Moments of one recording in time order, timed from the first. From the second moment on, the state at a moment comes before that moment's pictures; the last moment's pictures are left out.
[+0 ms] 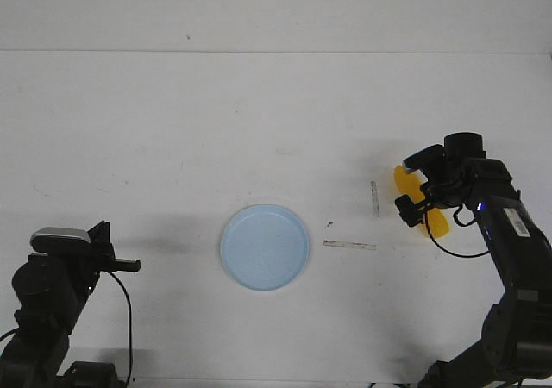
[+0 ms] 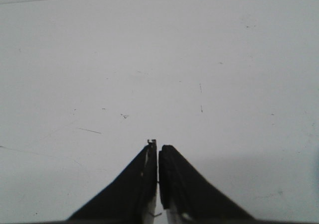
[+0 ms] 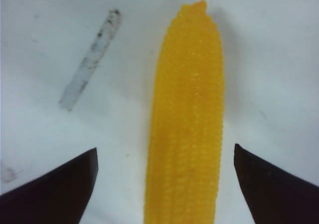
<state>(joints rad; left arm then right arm) -0.04 0.52 0.67 -0.41 -0.03 0.06 -0.10 1.68 1.30 -0.88 -0.15 -0.54</state>
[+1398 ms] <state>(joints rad) -0.04 0.52 0.67 -0.41 -0.03 0.06 -0.04 1.47 1.36 -0.81 -0.19 -0.28</state>
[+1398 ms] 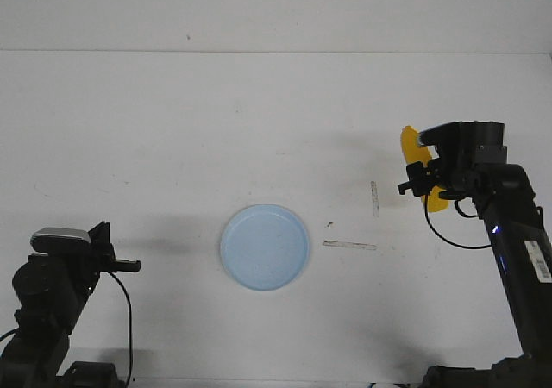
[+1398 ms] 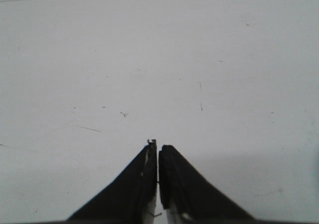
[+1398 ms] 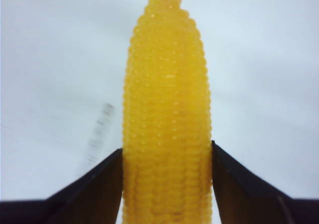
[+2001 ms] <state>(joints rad) -0.04 0.52 0.67 -0.41 -0.03 0.06 0.51 1.38 1.36 -0.78 -0.17 0.09</state>
